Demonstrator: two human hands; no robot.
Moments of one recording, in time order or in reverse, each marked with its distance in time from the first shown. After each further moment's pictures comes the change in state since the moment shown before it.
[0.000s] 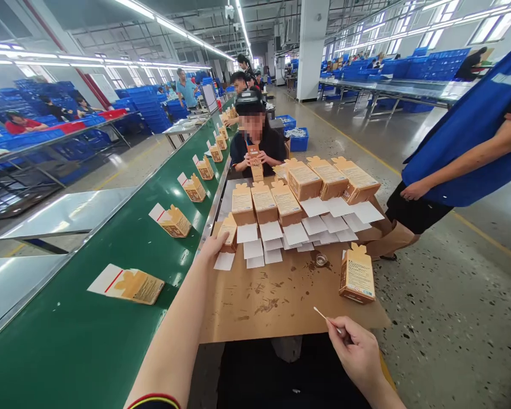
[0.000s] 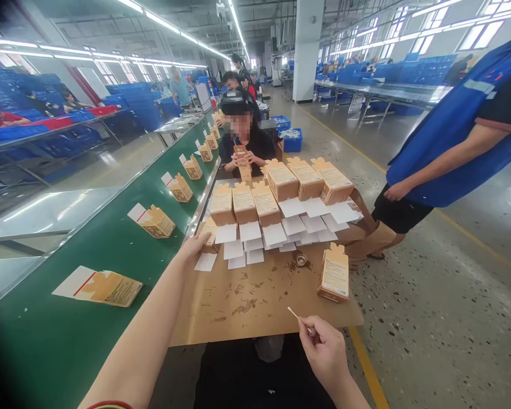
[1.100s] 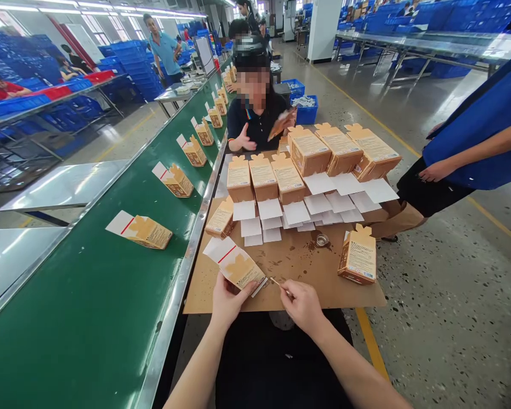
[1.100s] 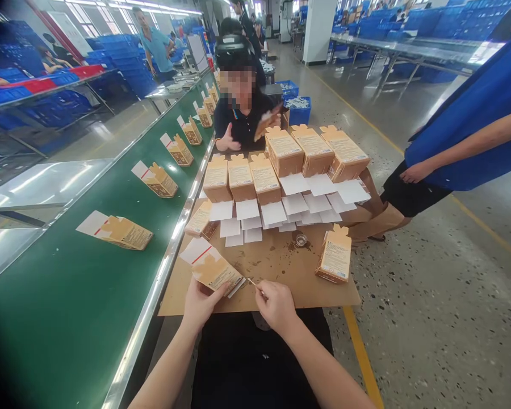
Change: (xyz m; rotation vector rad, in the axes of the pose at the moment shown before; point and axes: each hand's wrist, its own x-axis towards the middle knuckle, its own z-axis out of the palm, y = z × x) left_hand -0.218 -0.094 0.049 -0.351 0.002 0.043; right_hand 0.008 -0.009 0.088 -0.101 -0.429 -0.251
